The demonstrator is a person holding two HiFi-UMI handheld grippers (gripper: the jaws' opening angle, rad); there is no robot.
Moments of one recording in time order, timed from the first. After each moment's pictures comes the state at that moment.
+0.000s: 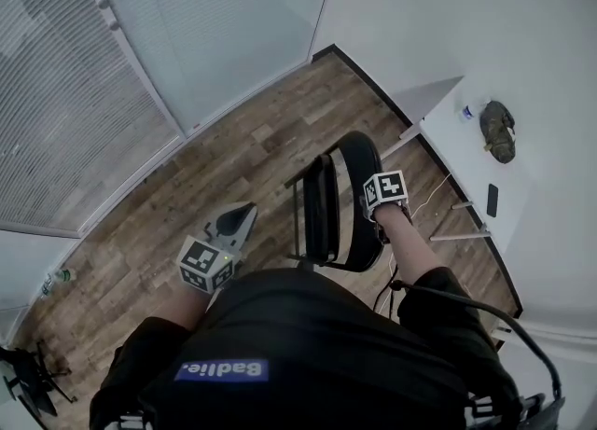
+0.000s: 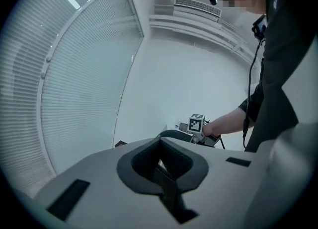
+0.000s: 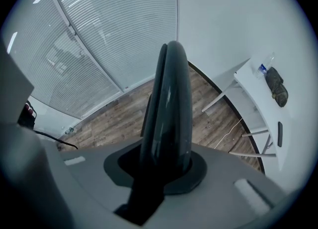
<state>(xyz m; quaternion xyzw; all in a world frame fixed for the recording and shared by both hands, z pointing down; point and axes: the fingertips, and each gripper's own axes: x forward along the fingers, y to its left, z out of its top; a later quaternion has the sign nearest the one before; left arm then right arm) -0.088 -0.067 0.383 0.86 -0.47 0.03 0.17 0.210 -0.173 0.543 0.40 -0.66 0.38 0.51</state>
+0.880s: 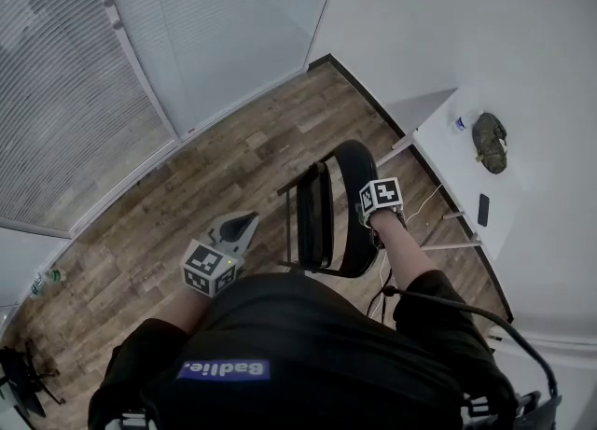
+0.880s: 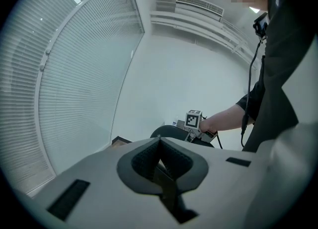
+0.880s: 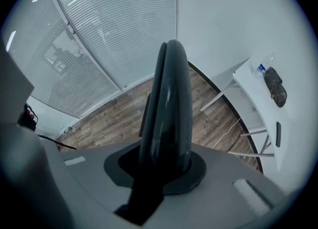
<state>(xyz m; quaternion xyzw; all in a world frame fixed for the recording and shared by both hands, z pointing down) -0.076 -0.057 0.401 0.87 -0.45 0.04 0.20 0.214 -0.173 0.547 0.41 -0.65 0.38 0.51</state>
